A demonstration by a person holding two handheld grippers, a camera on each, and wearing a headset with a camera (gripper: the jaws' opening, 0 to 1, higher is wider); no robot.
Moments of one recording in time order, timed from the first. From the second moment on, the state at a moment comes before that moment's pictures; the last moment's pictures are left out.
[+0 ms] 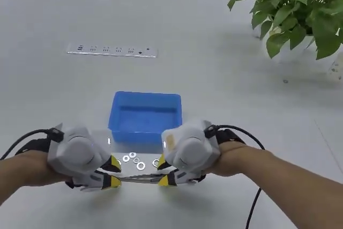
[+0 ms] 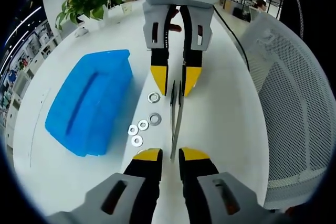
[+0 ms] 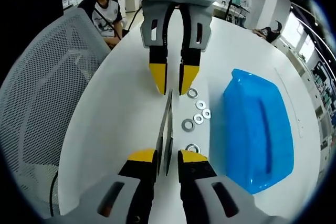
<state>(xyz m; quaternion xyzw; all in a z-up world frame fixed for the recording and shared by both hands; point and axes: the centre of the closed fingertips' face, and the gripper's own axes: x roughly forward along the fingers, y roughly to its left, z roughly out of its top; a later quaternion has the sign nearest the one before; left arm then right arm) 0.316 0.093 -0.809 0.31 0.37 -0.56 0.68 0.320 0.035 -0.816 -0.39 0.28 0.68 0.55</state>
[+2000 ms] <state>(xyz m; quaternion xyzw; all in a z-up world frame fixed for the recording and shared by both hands) 0.315 0.074 -0.760 0.31 0.35 -0.57 0.67 0.320 0.033 -0.808 -0.35 0.29 0.66 0.60</state>
